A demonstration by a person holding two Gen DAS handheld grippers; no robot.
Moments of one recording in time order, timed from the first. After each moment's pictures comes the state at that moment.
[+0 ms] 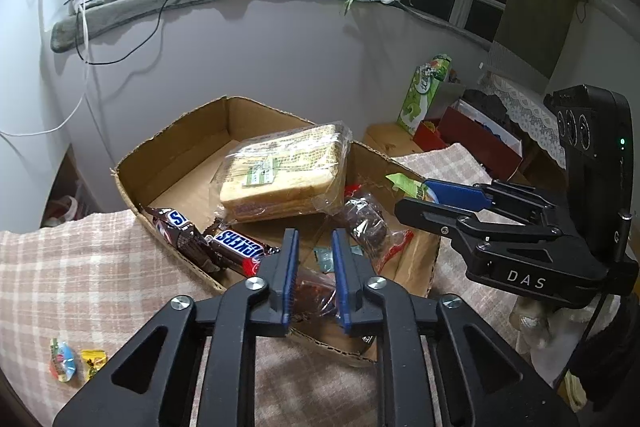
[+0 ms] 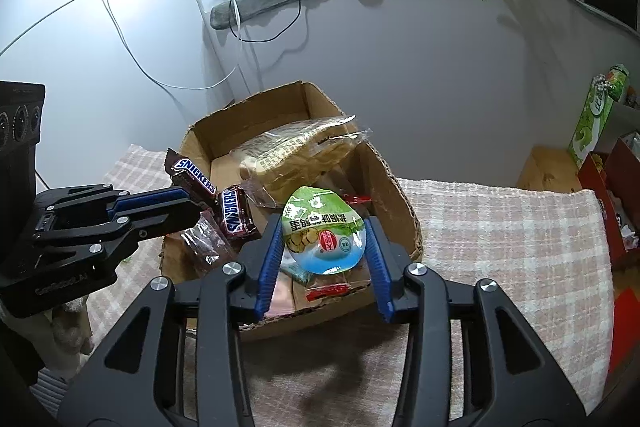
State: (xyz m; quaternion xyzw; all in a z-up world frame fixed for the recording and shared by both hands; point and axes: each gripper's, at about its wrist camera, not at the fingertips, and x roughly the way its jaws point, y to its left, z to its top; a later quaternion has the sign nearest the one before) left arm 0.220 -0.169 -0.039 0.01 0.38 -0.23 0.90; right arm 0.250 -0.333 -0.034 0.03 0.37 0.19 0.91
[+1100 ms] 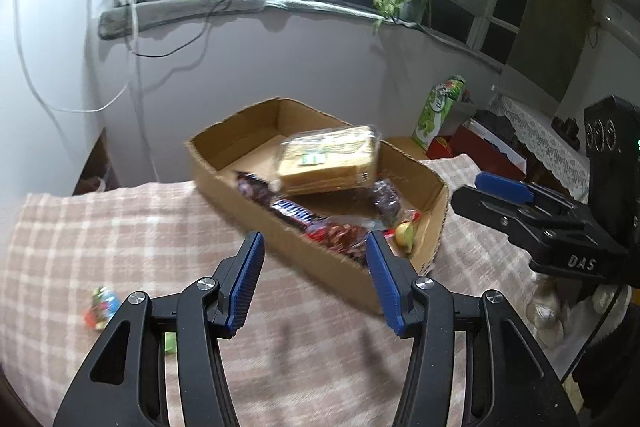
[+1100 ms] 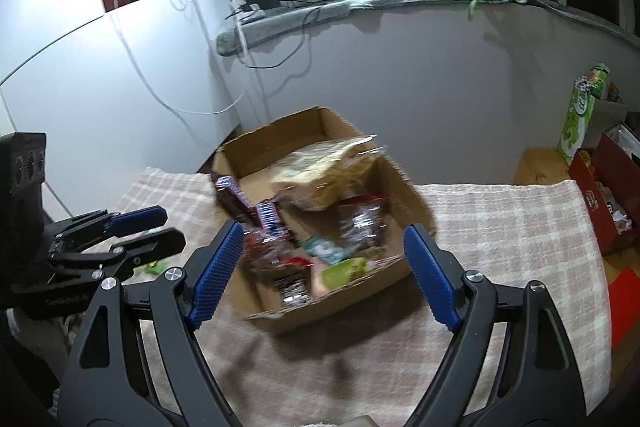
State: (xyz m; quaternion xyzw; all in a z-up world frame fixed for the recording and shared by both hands) left arm 0.175 -0.105 -0.025 -0.03 0.36 -0.19 0.91; right arm 0.202 -0.321 -0.001 0.06 0.33 0.18 0.92
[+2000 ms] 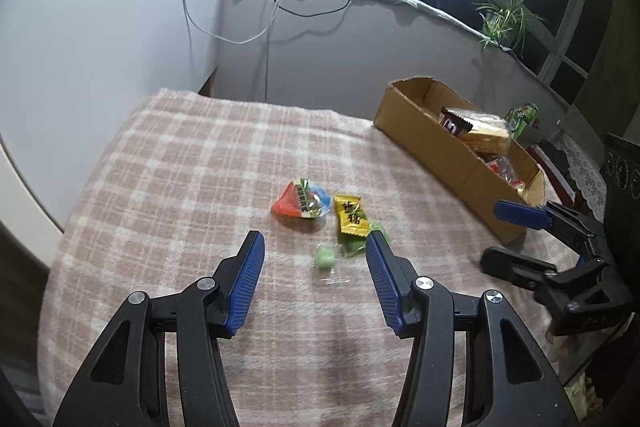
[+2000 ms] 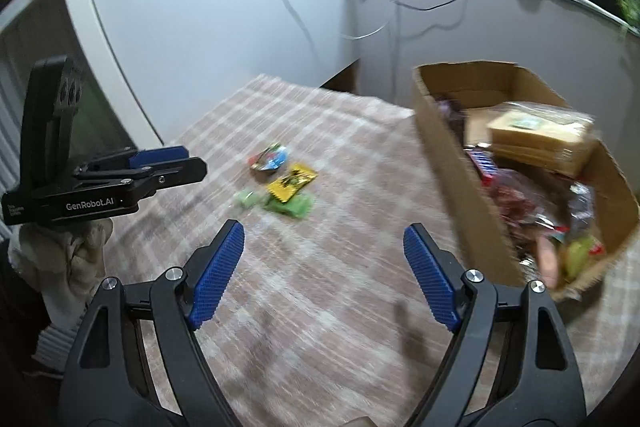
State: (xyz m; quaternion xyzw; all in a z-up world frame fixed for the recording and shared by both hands) left arm 0.127 0.054 -0.073 -0.10 0.39 -0.08 0.91; right arm 0.168 -0.145 -0.050 -0.05 0.38 0.34 0.86
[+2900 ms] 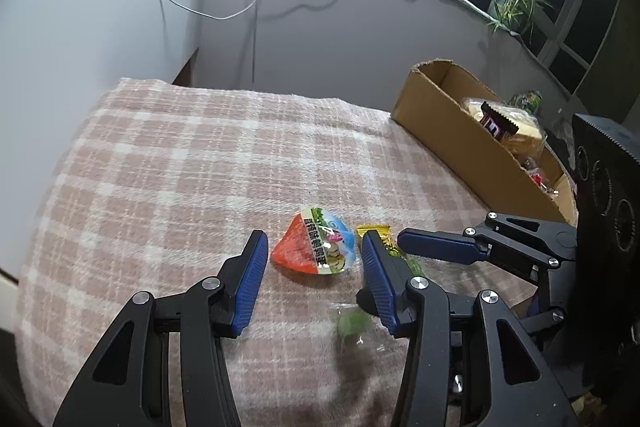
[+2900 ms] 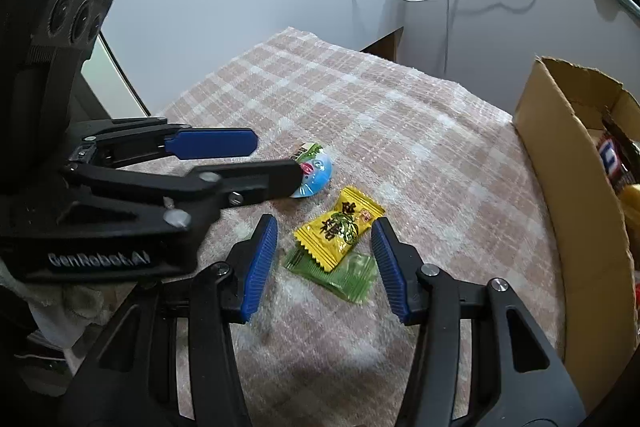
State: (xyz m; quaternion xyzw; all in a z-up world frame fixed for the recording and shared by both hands) left arm 0.193 0.061 -0.104 -0.09 0.43 -0.10 0.89; right arm 0.217 -0.048 -0.093 -0.10 0.42 0.37 0.82
